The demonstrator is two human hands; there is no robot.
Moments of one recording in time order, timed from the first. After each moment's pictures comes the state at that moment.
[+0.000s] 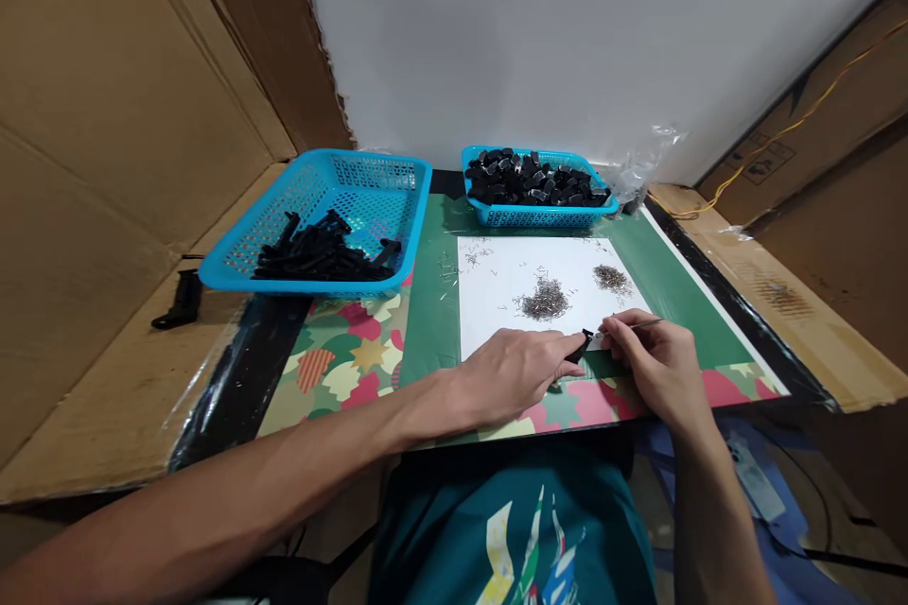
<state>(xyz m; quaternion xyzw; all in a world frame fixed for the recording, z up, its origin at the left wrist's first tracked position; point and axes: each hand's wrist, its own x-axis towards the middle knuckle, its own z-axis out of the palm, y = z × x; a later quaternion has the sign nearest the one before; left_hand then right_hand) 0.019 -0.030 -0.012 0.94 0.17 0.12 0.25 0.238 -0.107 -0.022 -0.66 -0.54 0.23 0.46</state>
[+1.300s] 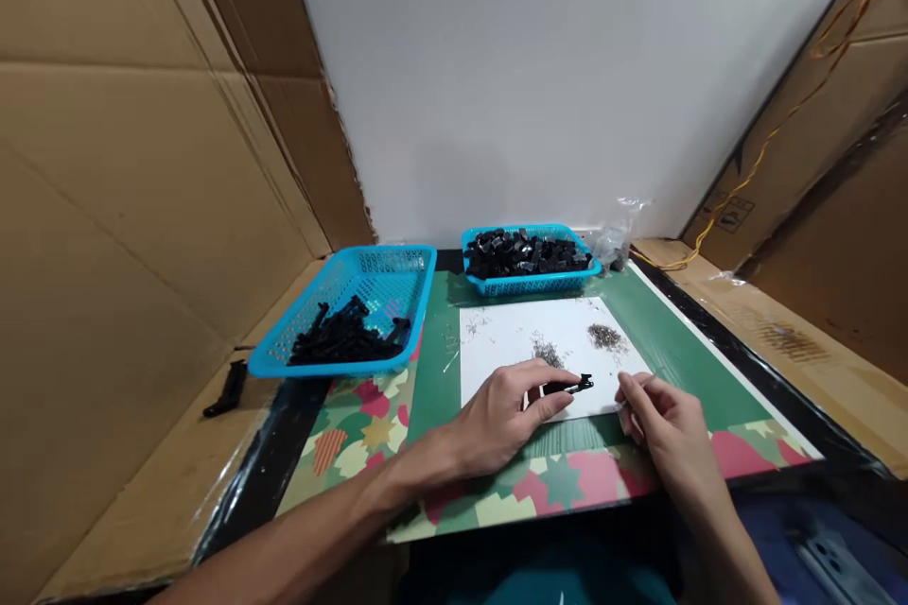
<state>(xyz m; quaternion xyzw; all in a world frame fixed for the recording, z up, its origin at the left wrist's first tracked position) 0.007 -0.017 0.017 0.84 0.25 0.24 0.42 0.228 -0.106 -0.034 -0.62 -0.42 0.32 0.58</state>
